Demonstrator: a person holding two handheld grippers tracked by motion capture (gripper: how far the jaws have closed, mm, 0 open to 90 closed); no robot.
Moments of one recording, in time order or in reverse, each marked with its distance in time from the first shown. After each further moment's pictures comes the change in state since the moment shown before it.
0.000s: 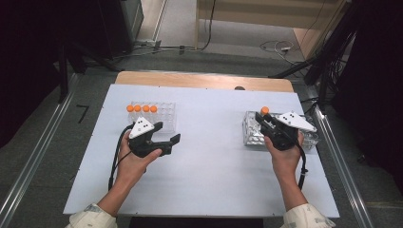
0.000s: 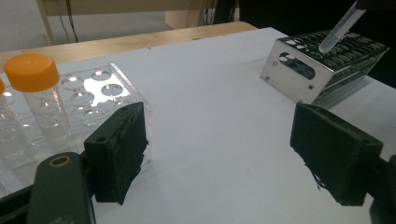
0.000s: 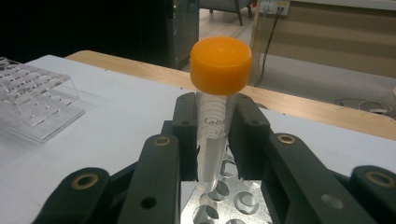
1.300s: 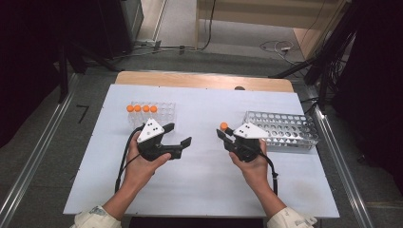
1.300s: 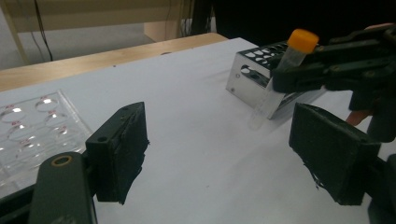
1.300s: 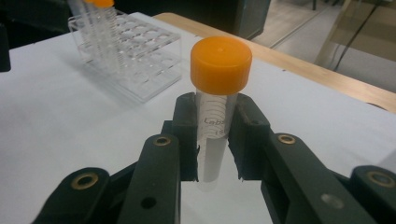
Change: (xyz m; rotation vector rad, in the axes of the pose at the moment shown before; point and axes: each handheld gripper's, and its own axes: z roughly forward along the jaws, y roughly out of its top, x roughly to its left) left arm -0.033 0.011 0.002 -0.036 -0.086 0.045; right arm 0.090 -0.017 0.027 0.099 0.236 -0.141
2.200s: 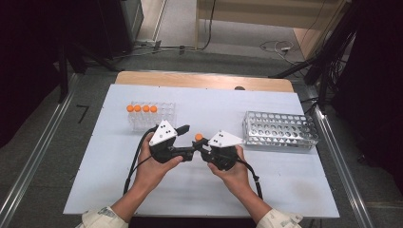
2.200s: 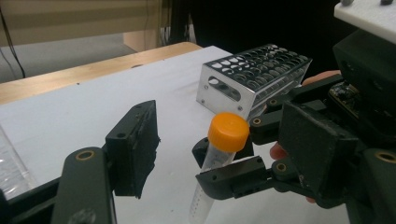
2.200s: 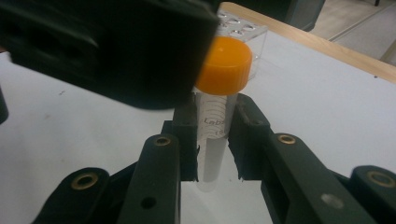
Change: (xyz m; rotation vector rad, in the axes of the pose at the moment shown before) left arm -0.024 0.005 0.016 -0.017 -0.074 0.038; right arm 0.053 0.002 0.024 0.036 0.160 -0.060
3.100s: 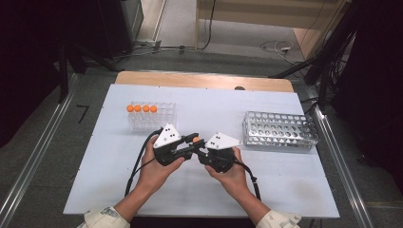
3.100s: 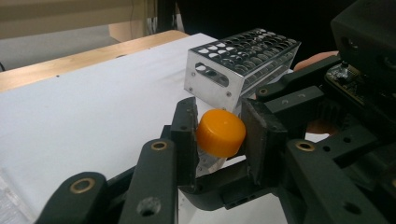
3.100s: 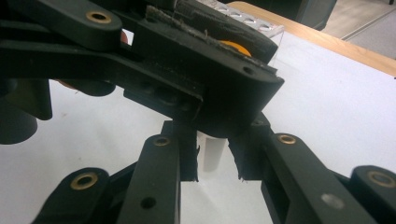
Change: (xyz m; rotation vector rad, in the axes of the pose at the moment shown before) left arm -0.003 -0.007 0.005 0.035 -0.046 0.026; right arm 0.008 0.000 0.001 0.008 0.032 0.000
